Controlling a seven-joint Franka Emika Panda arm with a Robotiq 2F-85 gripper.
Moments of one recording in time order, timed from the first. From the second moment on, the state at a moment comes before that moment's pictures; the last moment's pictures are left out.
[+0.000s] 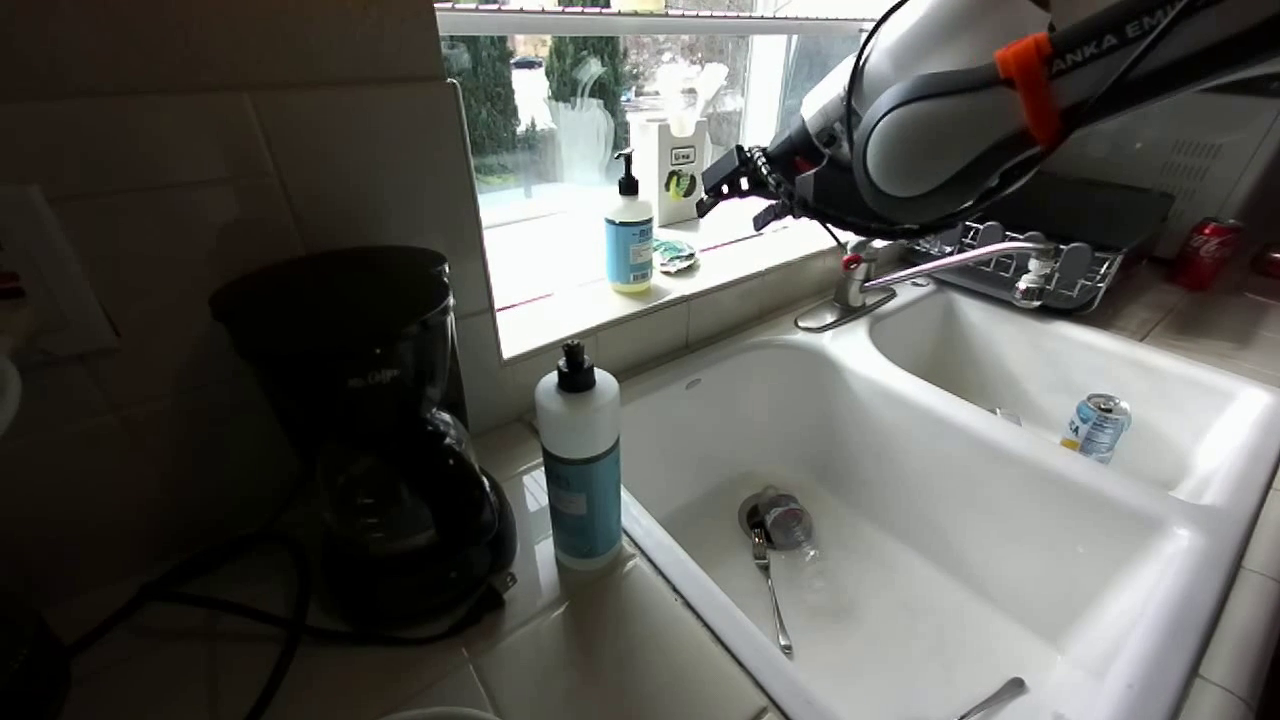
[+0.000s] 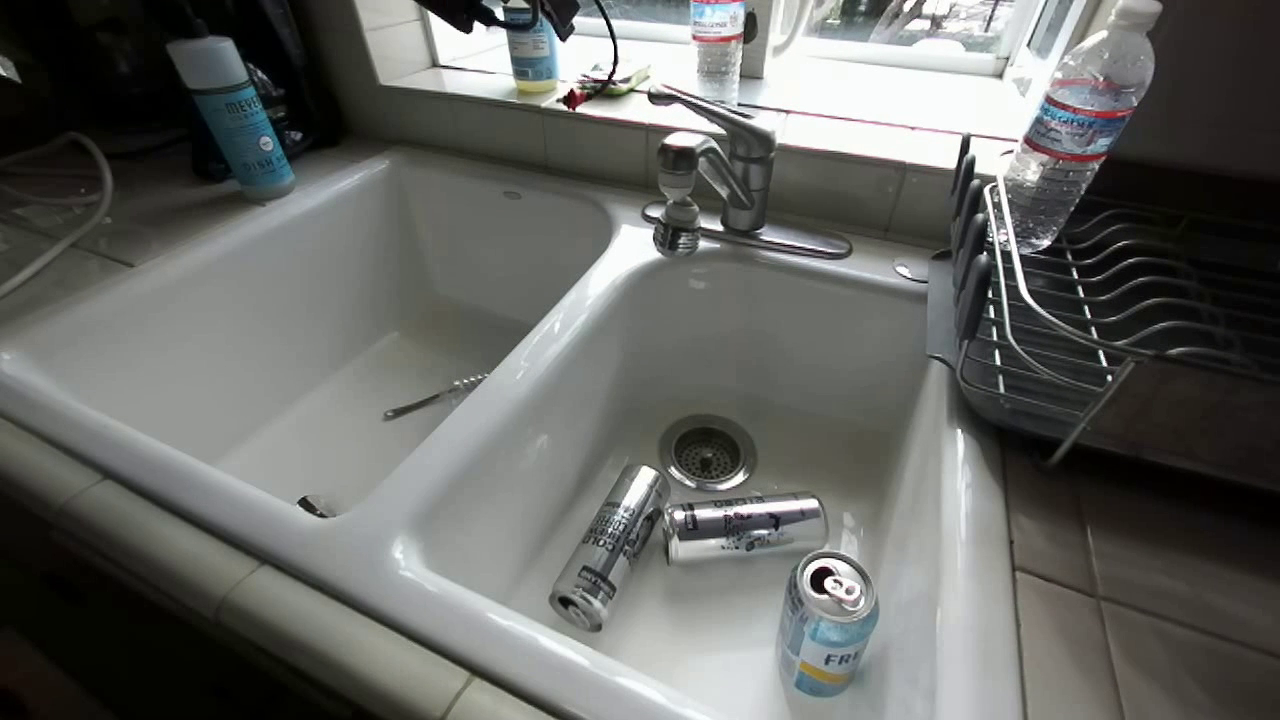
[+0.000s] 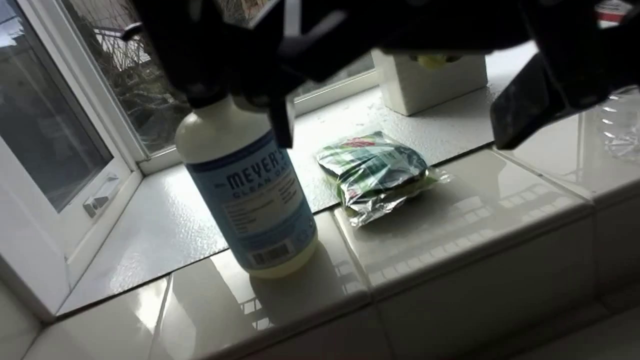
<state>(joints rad) 0.51 0.22 -0.32 -1.93 0.14 2.97 0.35</state>
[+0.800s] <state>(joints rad) 0.68 -0.25 -0.37 -2.32 -0.72 2.83 0.66</state>
